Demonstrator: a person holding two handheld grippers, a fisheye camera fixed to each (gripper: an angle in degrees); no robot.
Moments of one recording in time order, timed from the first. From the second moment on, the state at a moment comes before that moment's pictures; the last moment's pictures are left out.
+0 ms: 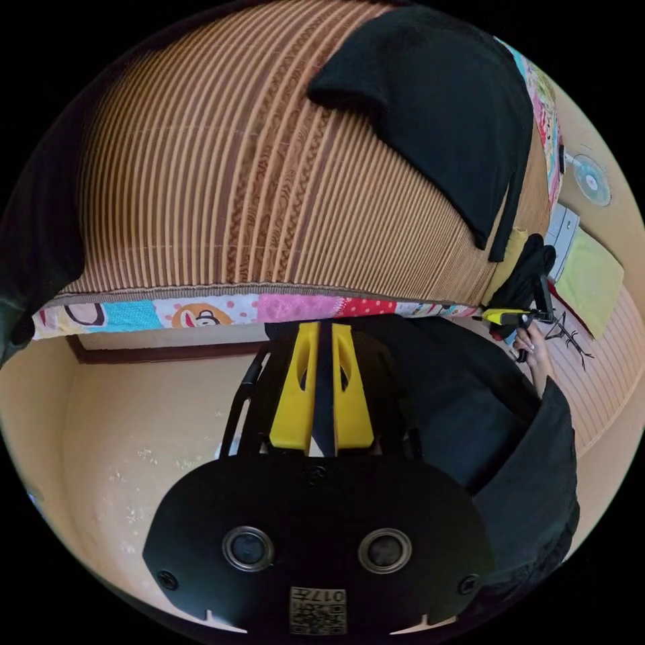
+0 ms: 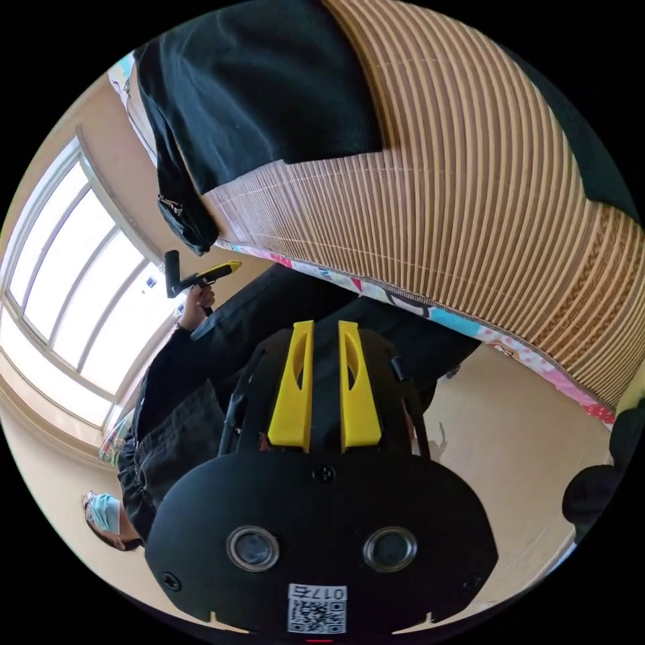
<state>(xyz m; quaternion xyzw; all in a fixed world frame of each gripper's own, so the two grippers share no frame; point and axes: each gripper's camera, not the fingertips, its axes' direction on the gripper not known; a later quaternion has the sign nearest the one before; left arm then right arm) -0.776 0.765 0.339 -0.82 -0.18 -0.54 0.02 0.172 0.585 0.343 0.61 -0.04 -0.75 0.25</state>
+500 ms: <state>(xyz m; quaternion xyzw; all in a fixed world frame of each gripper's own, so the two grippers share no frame) -0.932 0.832 0.372 -0.85 -0.20 -0.48 0.11 0.244 0.611 0.305 0.65 -0.27 -0.69 0.19</state>
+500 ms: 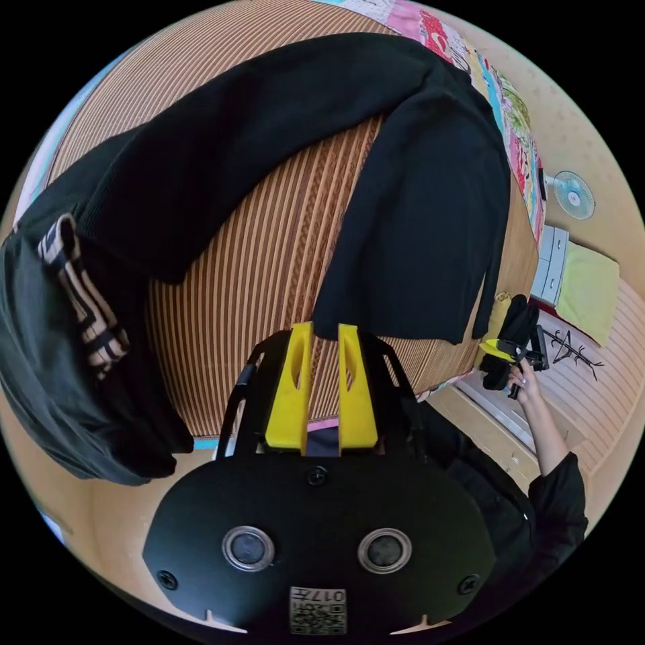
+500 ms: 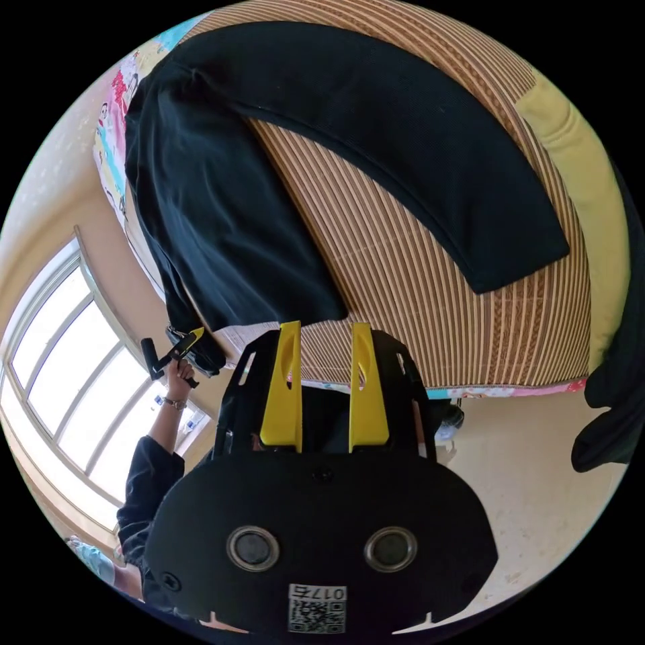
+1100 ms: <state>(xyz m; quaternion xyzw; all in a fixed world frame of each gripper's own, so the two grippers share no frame) -0.888 0.808 0.344 -0.84 -0.18 -0.50 0.12 0.152 0.588 0.300 0.76 -0.19 -0.60 0.18</state>
